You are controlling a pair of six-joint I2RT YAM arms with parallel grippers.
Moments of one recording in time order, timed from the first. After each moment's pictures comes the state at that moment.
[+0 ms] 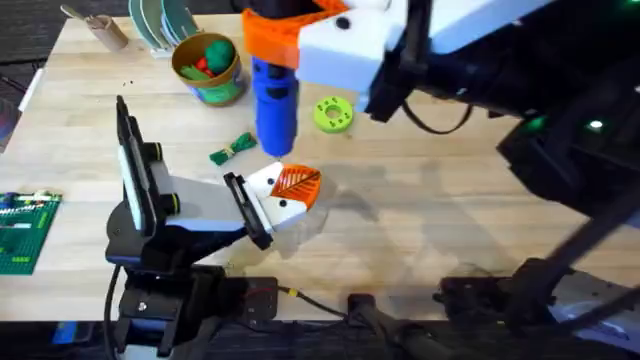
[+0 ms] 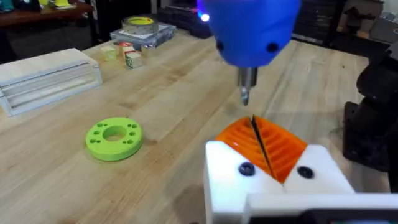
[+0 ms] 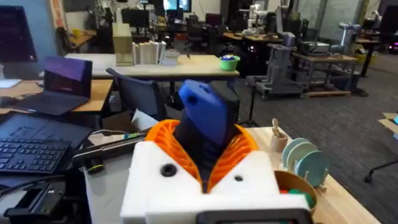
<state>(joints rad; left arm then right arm) -0.06 0.01 0.01 -0.09 1.00 -0.02 0.73 1.16 0.84 0.59 -0.60 0.07</state>
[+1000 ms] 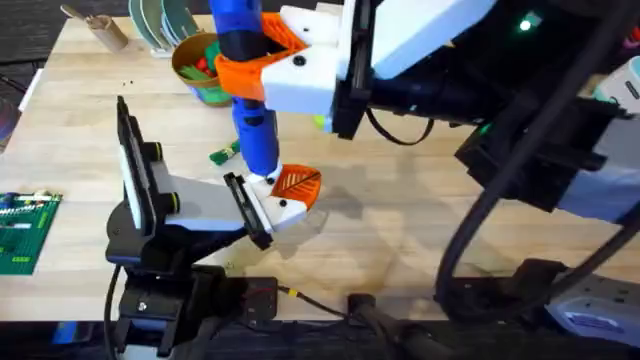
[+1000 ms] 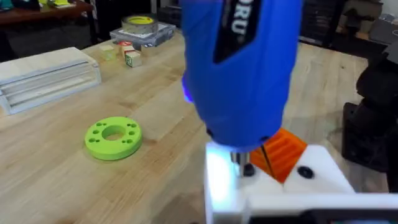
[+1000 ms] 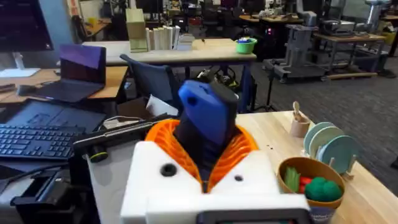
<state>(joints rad) -0.06 0.01 0.01 -0.09 1.00 -0.02 0.79 1.26 0.84 0.62 -0.60 0.08</state>
